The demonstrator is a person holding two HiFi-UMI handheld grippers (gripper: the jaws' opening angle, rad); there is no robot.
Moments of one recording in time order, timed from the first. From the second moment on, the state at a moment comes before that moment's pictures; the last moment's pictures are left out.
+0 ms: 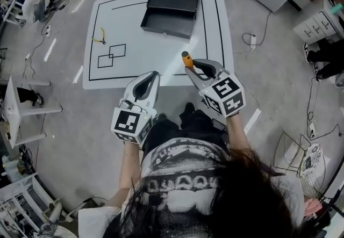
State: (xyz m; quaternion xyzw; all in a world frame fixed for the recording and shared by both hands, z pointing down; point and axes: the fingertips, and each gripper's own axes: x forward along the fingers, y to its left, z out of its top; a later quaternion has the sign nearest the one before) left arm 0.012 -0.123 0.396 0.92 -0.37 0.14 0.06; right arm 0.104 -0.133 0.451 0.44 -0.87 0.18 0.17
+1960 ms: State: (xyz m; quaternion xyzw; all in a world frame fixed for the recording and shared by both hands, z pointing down) left arm -0.156 0.039 0.388 0.97 -0.24 0.10 0.04; right arm -0.066 0.056 0.447 0.55 -0.79 0.20 0.16
